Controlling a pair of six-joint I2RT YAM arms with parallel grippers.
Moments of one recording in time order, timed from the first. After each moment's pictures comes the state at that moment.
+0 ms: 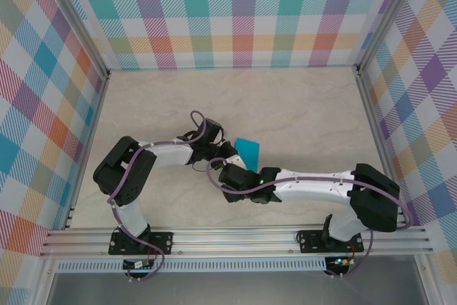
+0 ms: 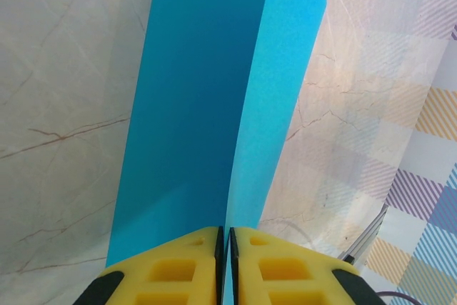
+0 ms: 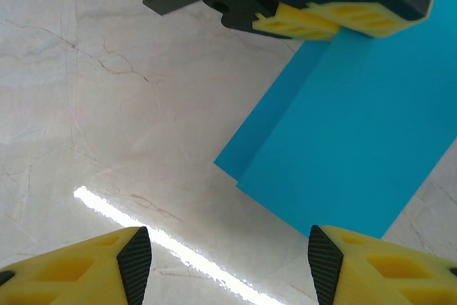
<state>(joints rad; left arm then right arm) -0.62 1.78 0.92 -0.05 0.52 -1.02 1.21 1.51 0.91 -0.50 0.29 0.61</state>
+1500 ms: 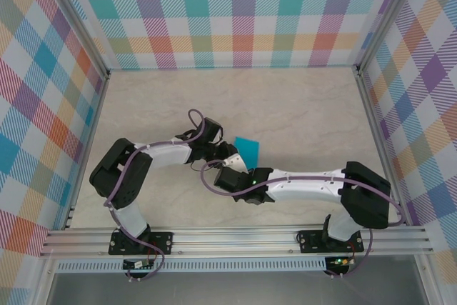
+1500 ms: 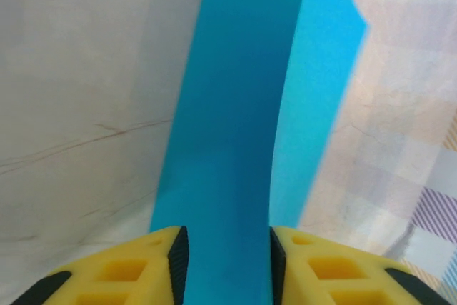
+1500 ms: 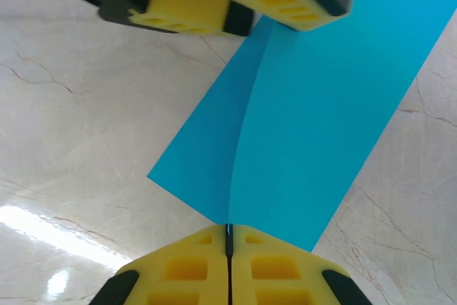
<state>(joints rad) -0.63 1.73 0.93 -0.17 0.40 -0.99 1.23 1.54 0.95 -0.59 0.44 0.62</state>
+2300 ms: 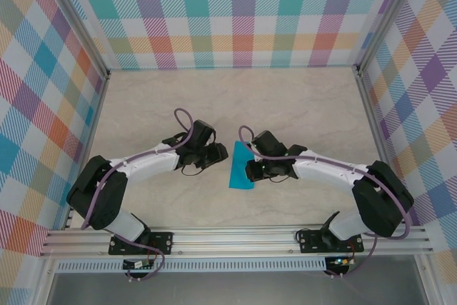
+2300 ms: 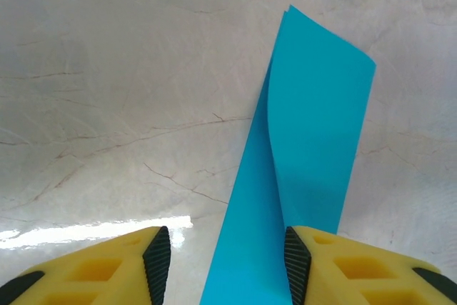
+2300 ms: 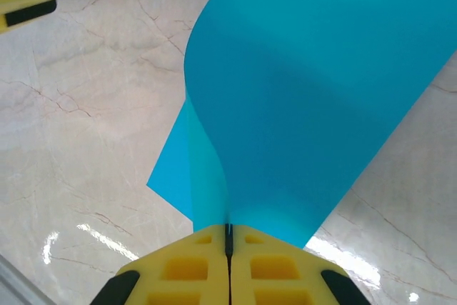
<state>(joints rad) -0.65 1.52 0.87 -0.32 0.17 -0.96 0.76 1.44 0.80 -0.42 -0.24 0.48</state>
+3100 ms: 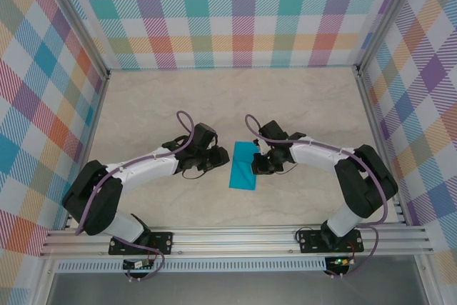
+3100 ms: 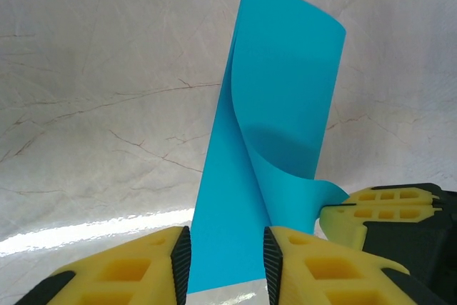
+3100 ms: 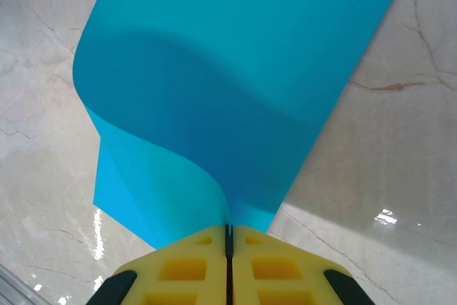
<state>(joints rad) -0.70 1.48 0.85 -0.30 0.17 -0.96 0.61 1.61 0.89 -0.53 -0.36 0.45</state>
